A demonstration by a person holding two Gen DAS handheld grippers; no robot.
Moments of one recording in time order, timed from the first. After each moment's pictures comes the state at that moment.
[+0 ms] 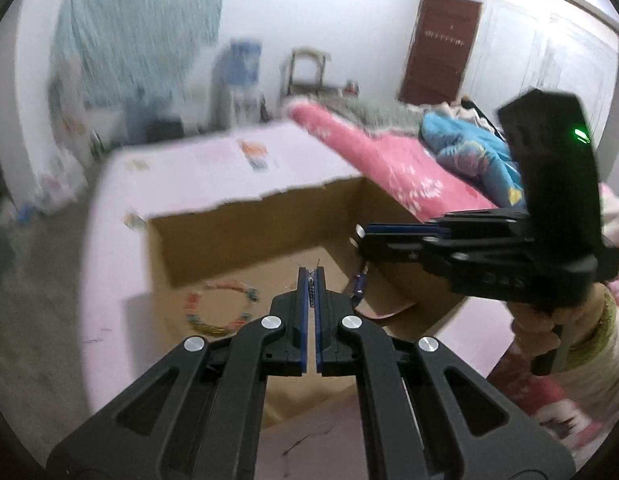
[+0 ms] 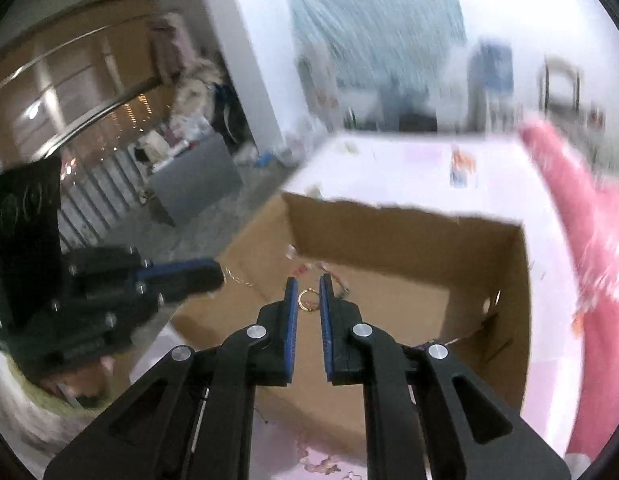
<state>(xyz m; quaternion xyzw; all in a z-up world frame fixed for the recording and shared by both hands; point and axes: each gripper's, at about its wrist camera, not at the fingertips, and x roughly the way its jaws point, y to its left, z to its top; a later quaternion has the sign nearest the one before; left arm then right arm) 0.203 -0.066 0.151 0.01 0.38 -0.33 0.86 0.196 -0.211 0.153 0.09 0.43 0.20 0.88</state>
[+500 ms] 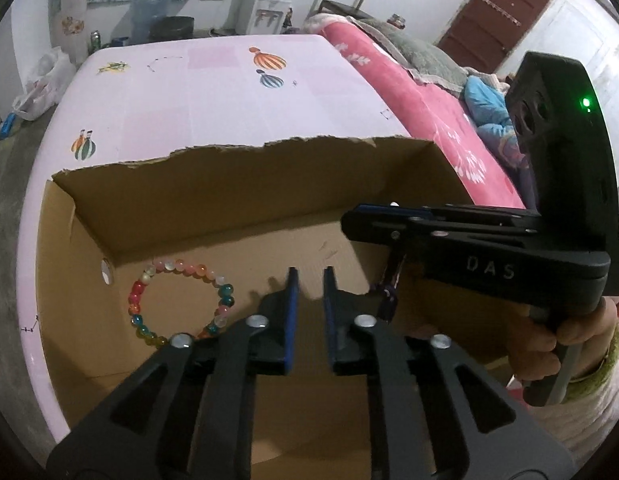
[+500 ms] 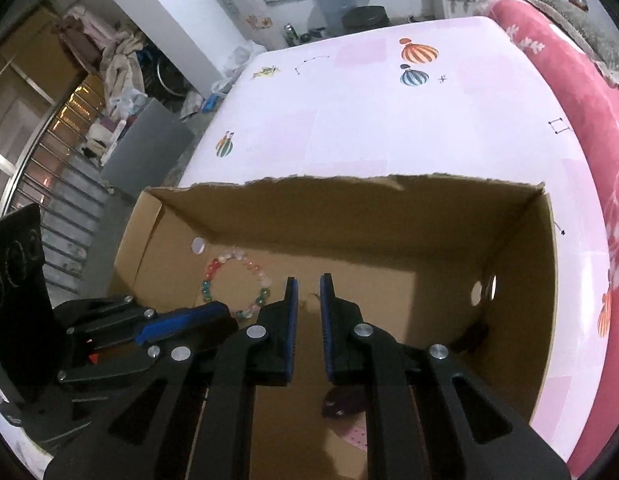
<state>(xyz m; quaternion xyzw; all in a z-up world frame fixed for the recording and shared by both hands) 0.286 -0.098 0.087 -0.03 0.51 -0.29 0.81 0.293 -0.241 0.091 0.14 0.54 0.14 0.82</state>
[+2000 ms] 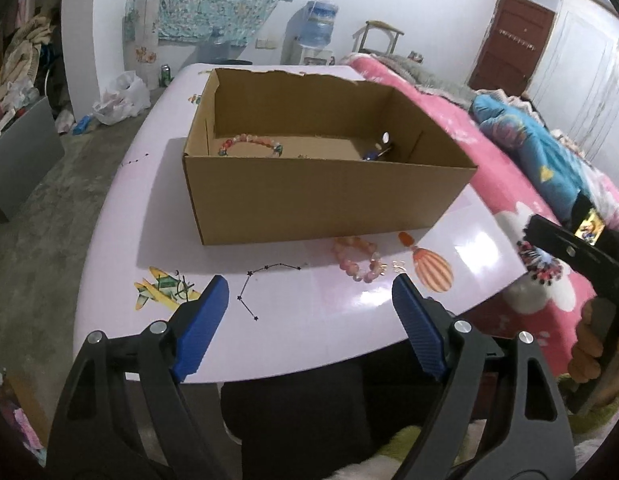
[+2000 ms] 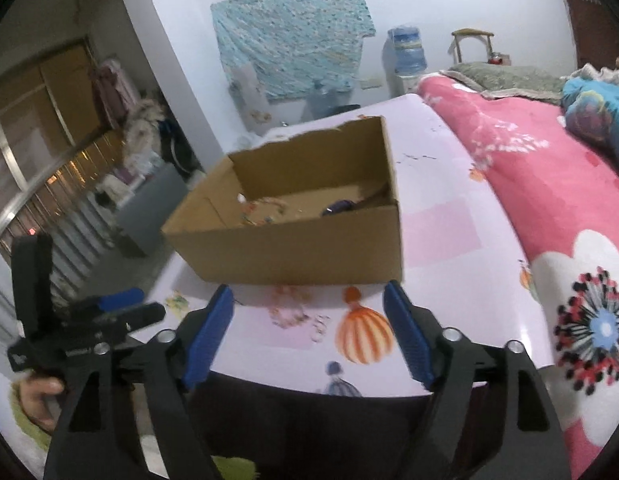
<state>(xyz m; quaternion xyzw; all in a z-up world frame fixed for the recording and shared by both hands) 0.033 -0.022 0.097 -0.02 0.43 -0.19 0.88 -0.018 -0.264 0.131 0.13 0.36 0.07 0.92</state>
